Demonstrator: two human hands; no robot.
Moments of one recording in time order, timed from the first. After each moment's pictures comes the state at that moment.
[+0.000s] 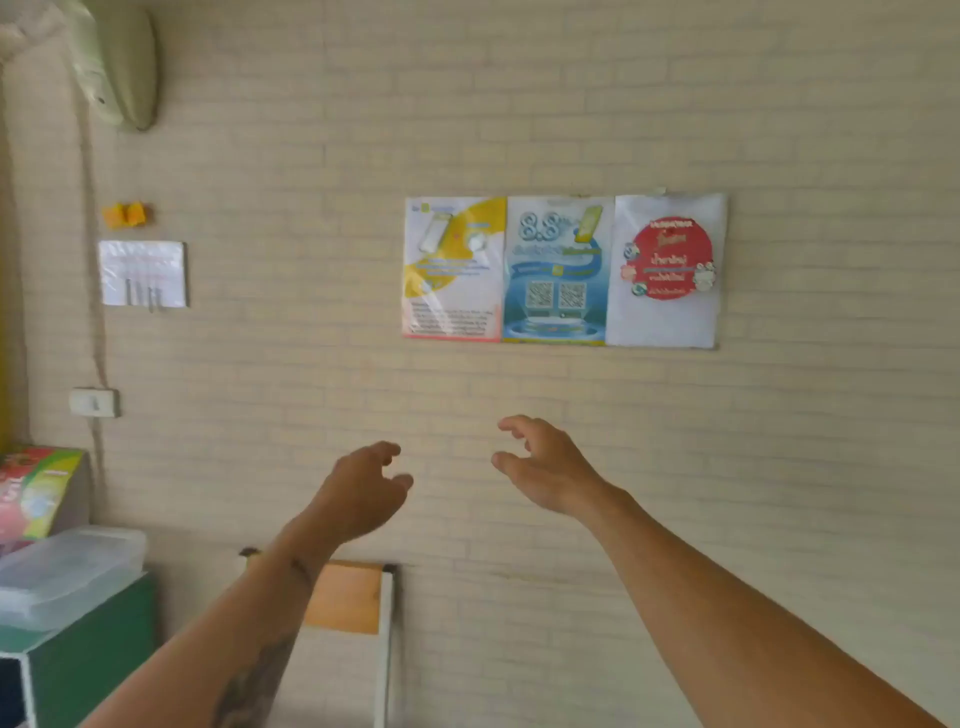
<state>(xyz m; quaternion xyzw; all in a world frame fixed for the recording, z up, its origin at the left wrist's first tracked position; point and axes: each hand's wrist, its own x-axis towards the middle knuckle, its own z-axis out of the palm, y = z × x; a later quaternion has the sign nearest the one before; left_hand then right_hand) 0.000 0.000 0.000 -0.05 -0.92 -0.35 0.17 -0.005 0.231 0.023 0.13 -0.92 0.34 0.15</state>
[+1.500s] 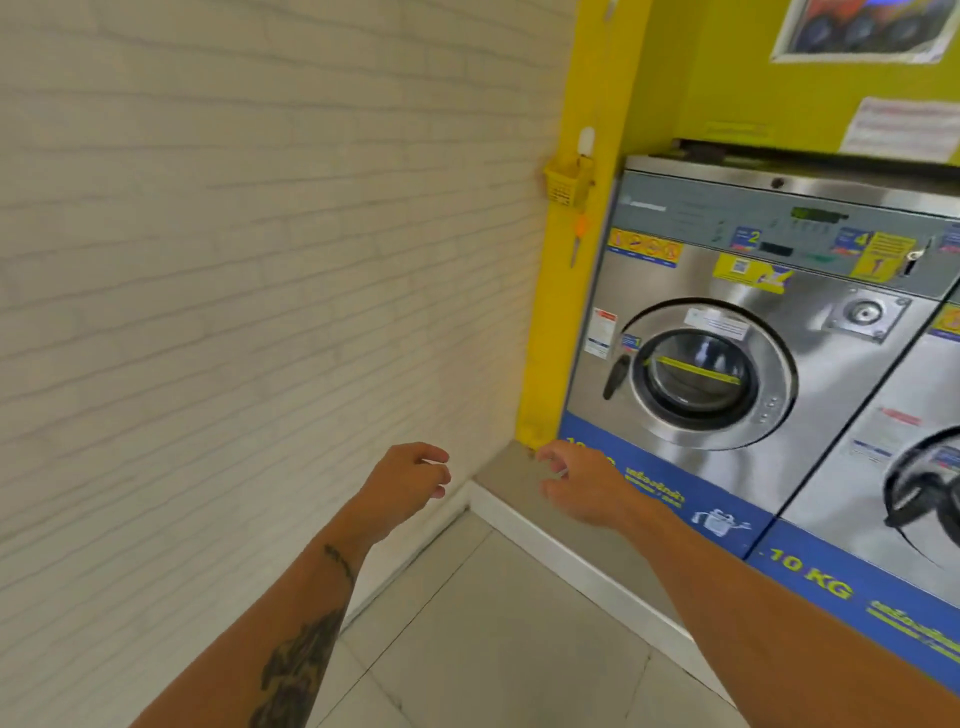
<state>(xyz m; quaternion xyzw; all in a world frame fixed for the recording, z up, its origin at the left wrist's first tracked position) 0.028 0.935 -0.231 -0.34 -0.75 -0.42 -0.38 0.235 1.067 -0.239 -0.46 -0.82 0.33 0.08</state>
